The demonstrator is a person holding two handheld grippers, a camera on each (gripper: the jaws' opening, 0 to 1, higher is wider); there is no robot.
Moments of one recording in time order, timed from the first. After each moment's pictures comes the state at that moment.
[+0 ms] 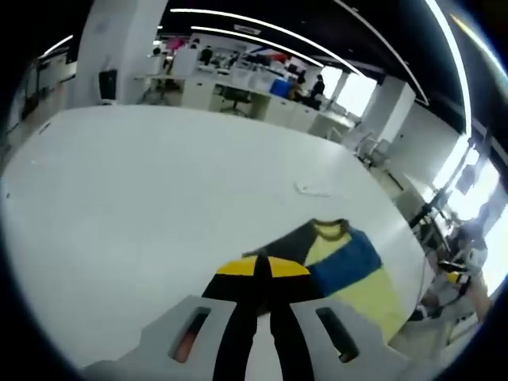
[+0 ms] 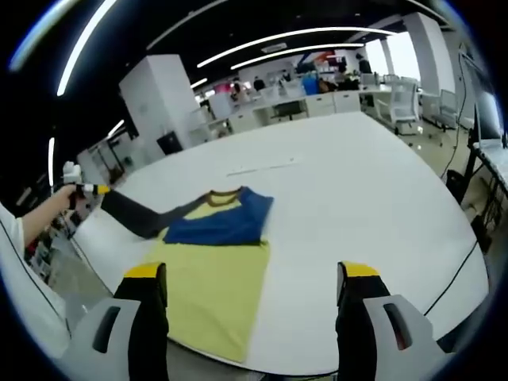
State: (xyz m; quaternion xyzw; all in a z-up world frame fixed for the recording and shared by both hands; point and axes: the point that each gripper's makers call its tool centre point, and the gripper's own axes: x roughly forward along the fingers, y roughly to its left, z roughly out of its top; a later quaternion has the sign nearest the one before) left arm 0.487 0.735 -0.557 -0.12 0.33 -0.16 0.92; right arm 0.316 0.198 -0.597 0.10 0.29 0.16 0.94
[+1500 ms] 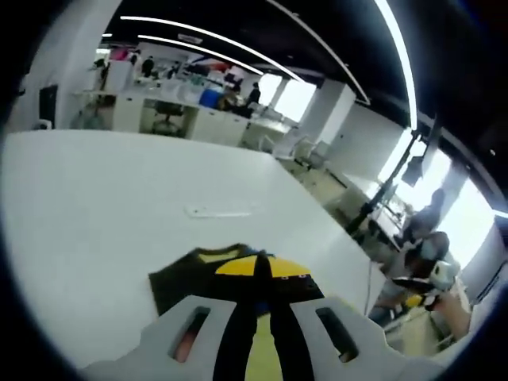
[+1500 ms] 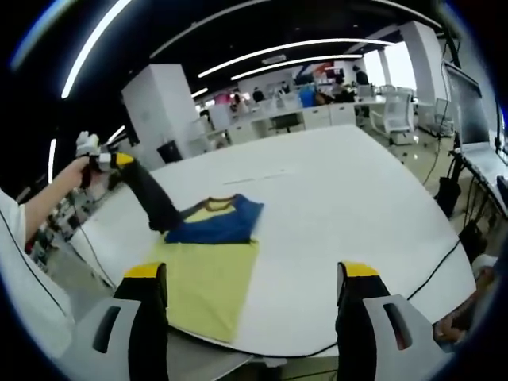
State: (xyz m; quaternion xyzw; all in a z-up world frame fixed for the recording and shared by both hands) left arm 0.493 0.506 -0.494 -0.13 0.28 -0.32 0.89; right arm 0.276 0.158 -0.575 0.09 0.26 0.15 0.95
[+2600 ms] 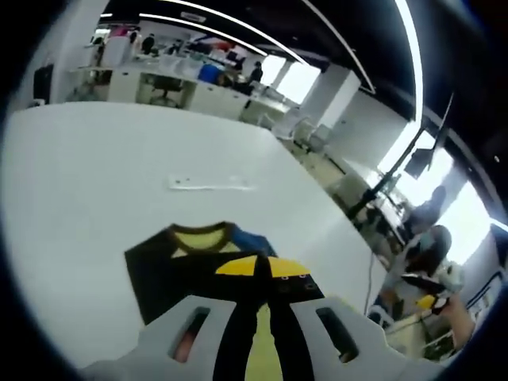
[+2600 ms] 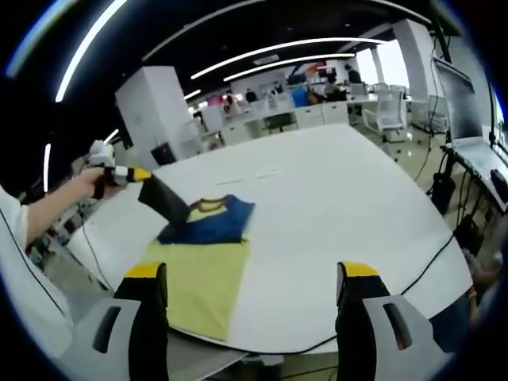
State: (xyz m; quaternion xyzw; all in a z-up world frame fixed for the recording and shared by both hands) left arm 0.490 0.456 -0.553 -0.14 0.34 -0.31 0.88; right arm 0.274 0.148 -0.578 0.10 0.26 0.14 0.95
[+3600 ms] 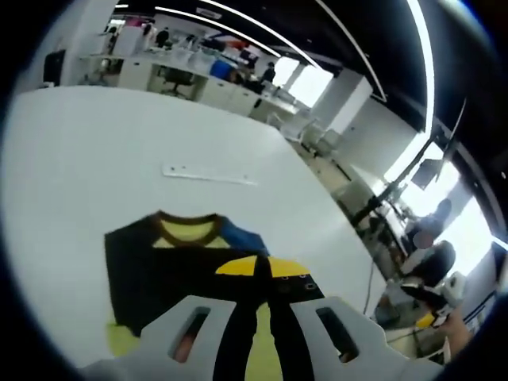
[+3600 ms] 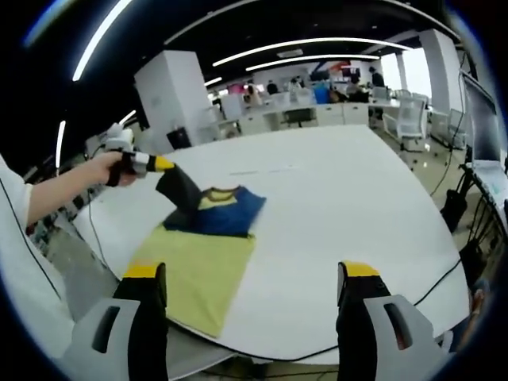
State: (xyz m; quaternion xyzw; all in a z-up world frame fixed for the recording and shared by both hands) left arm 0.492 0.421 -0.577 -0.17 0.35 -0.28 0.88; right arm 0.287 0.153 -0.587 0.06 0.27 0.19 0.94
